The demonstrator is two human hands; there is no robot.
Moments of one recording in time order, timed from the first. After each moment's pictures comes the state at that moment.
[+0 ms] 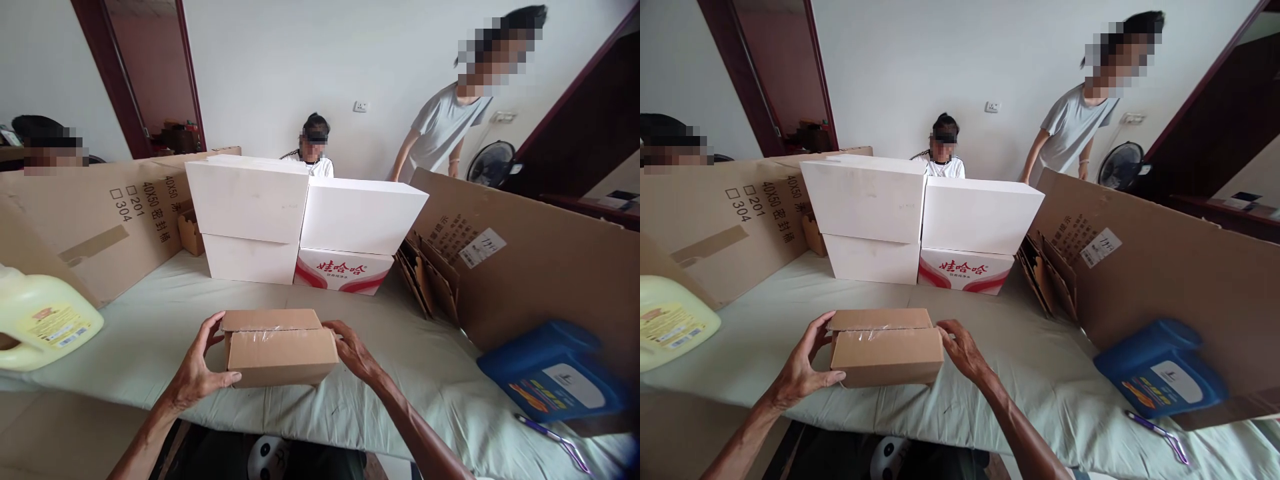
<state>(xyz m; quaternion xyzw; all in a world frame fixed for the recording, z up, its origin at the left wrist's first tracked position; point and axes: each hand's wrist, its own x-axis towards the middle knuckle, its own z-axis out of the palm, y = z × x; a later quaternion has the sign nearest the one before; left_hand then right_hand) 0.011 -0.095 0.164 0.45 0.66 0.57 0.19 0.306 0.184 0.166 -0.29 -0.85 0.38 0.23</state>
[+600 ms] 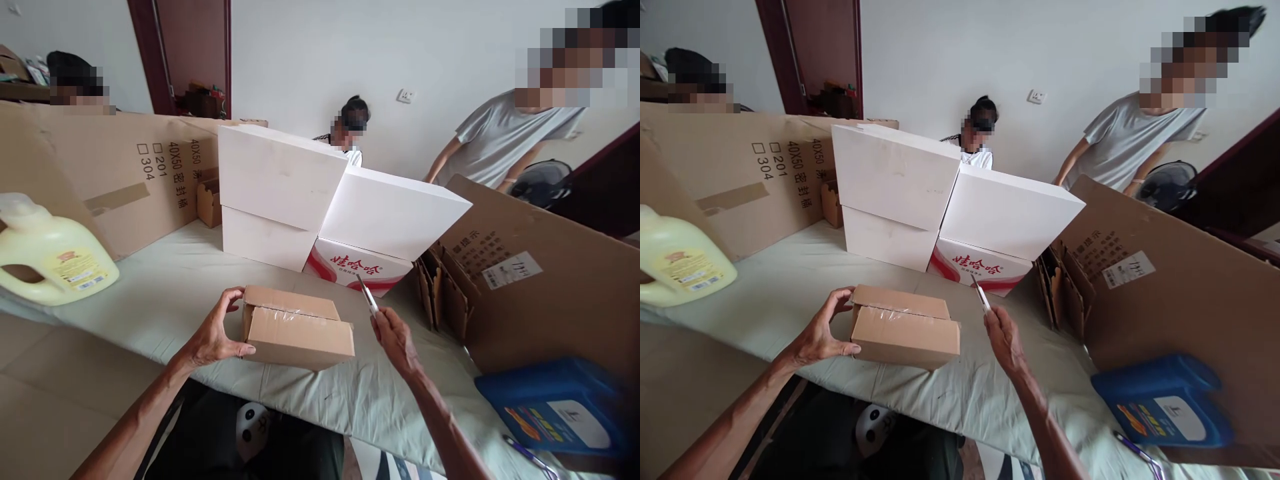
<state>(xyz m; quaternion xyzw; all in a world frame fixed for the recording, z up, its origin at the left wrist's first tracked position) 0.019 -0.084 0.177 0.49 0.63 0.58 0.19 0.339 0.213 0.210 -0.39 -0.85 0.26 0.25</state>
